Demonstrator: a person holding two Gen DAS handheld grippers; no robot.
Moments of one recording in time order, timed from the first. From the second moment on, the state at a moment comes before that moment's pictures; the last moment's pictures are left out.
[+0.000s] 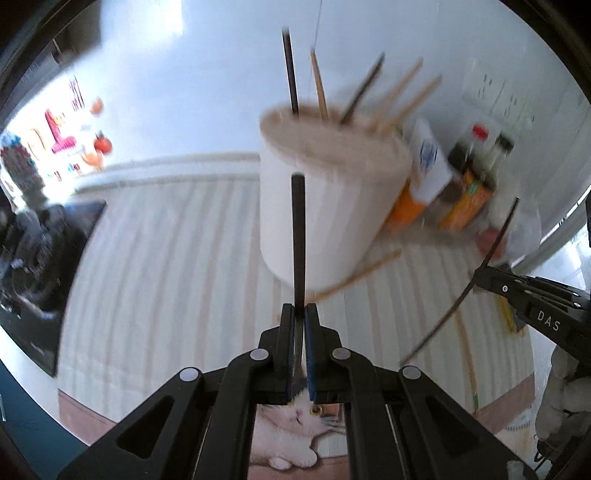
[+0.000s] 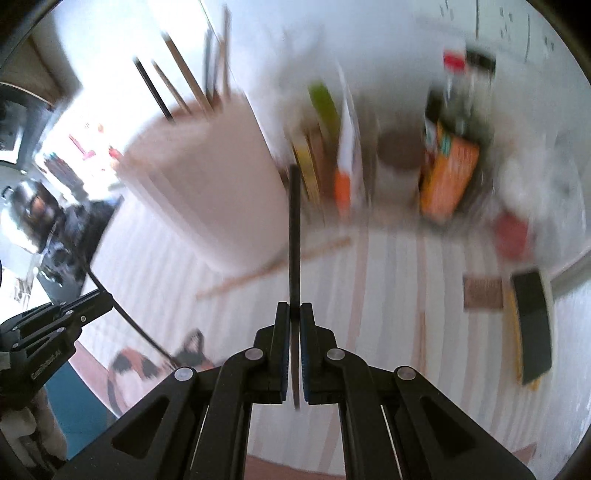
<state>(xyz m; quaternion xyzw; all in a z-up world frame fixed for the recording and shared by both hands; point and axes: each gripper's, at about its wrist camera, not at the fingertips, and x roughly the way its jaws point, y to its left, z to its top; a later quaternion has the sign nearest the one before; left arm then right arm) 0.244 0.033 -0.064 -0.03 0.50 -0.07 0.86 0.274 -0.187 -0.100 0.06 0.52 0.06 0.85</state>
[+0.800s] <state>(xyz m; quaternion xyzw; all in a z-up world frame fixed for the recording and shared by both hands) 0.262 0.075 0.071 -0.08 0.38 -0.06 0.92 0.298 -0.141 0.068 0.06 0.38 0.13 0.92</state>
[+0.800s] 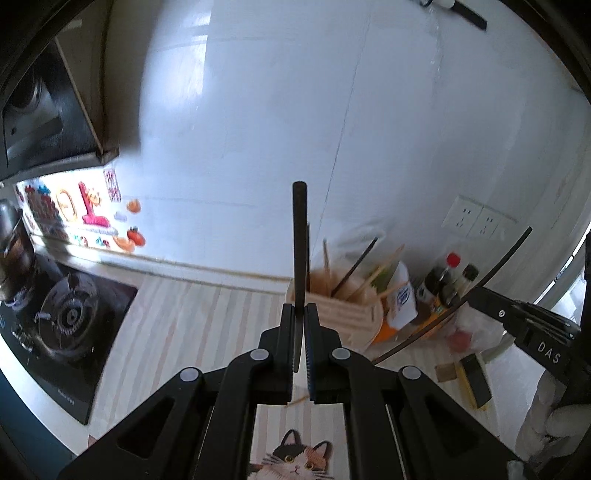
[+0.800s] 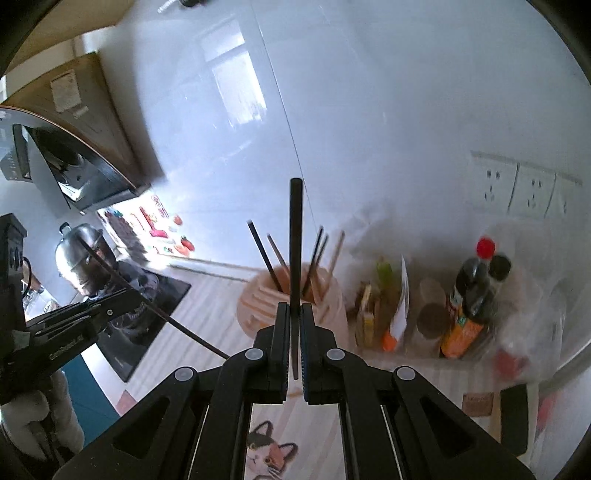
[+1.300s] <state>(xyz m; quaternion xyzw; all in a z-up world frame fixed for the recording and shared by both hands) 0.318 0.058 0.109 -0.07 0.35 -0.11 0.93 0.329 -0.135 0.119 0.07 0.34 0.11 0.93</state>
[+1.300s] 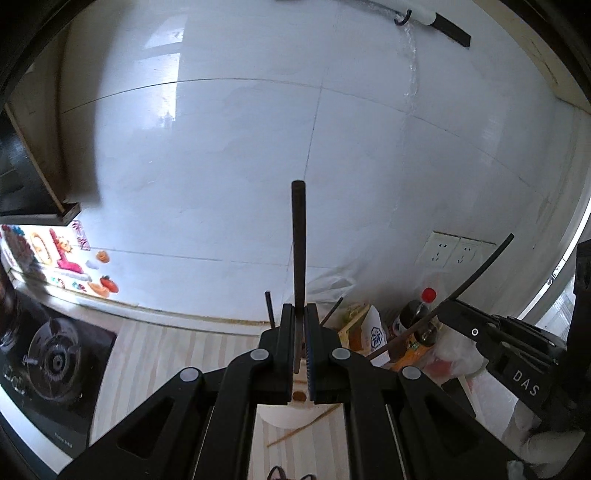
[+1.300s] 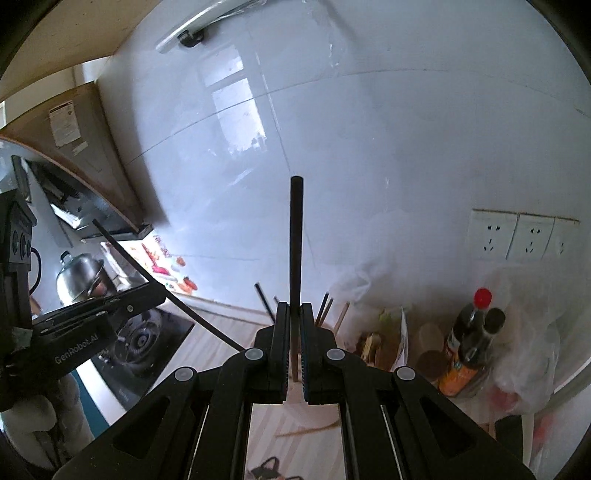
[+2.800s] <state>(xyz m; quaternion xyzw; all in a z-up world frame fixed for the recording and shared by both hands) 0.305 0.043 -0.052 0.07 0.46 -0.06 0.88 0.316 -0.255 -0.014 0.18 0.46 -0.05 0.87</state>
